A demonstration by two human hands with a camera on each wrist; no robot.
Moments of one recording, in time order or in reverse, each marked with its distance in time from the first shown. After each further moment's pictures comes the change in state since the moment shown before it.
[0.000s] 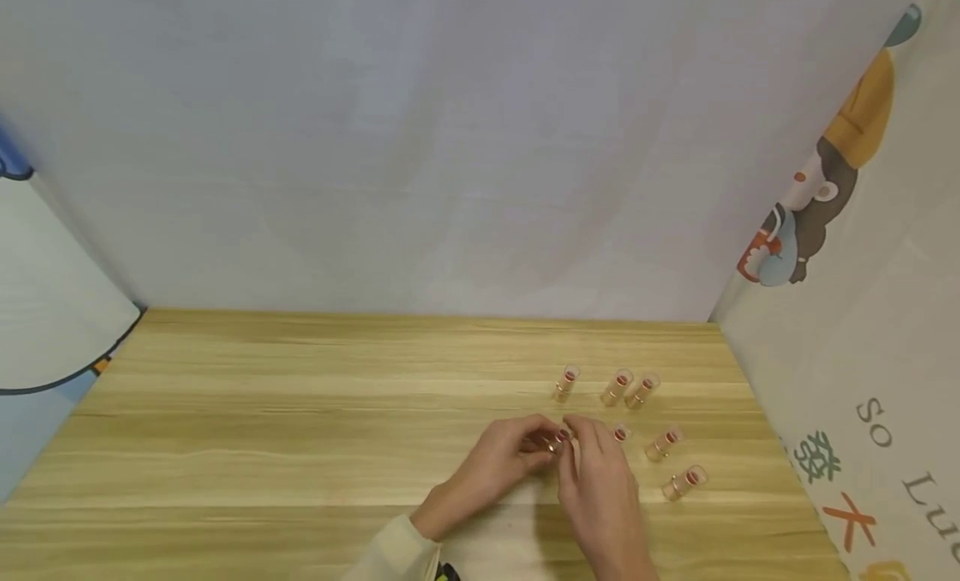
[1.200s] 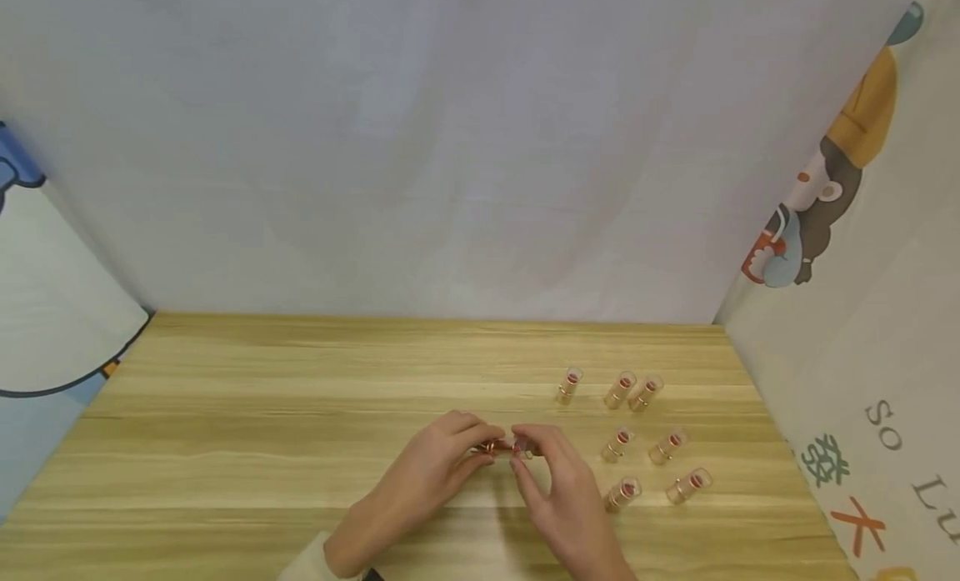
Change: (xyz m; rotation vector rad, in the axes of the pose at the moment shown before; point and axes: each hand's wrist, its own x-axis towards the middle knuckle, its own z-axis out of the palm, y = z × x) left_hand -0.055 0.013 -0.071 0.496 0.096 0.207; right_hand -0.003 -0.015 0.018 0.317 -0.030 -0.194
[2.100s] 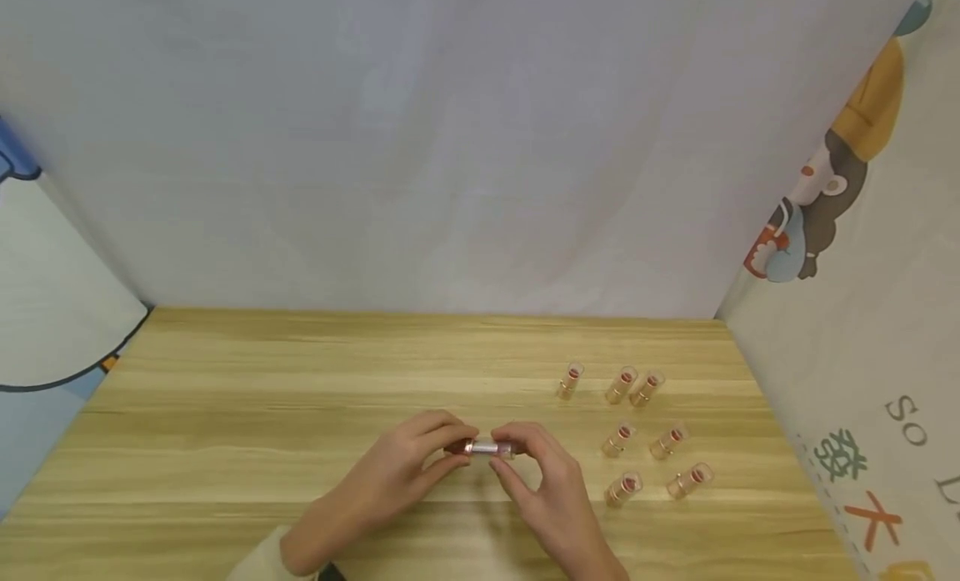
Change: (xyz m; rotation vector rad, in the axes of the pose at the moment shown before) left_hand -0.021 -0.015 -0.026 -0.072 0.029 0.113; right_hand 0.002 -0.010 0.008 0.248 -0.049 0.090
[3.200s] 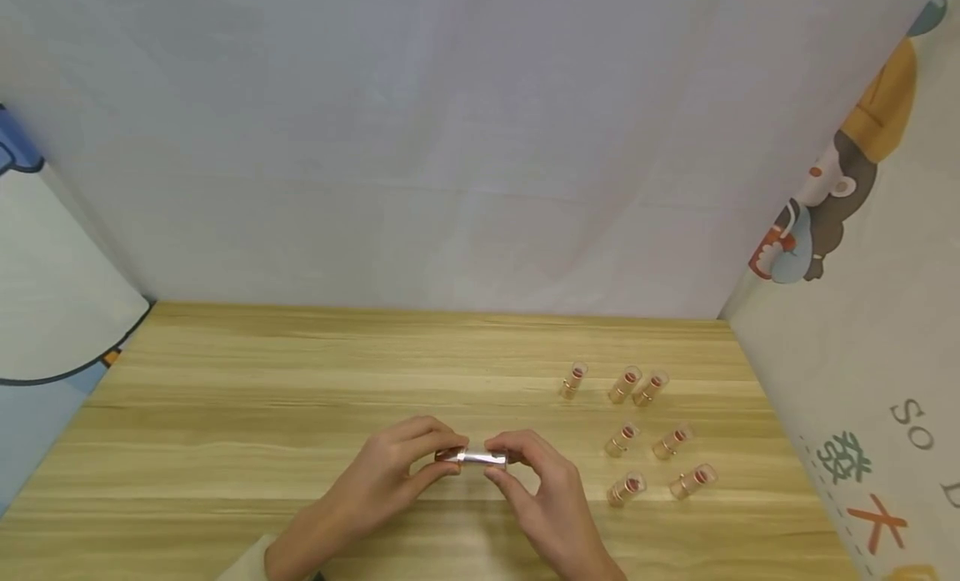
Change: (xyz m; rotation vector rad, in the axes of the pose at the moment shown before) left_hand -0.014 0.000 -0.007 -0.113 0.075 -0.014; right_hand -0.003 -0.010 0.003 0.096 -0.041 -0.001
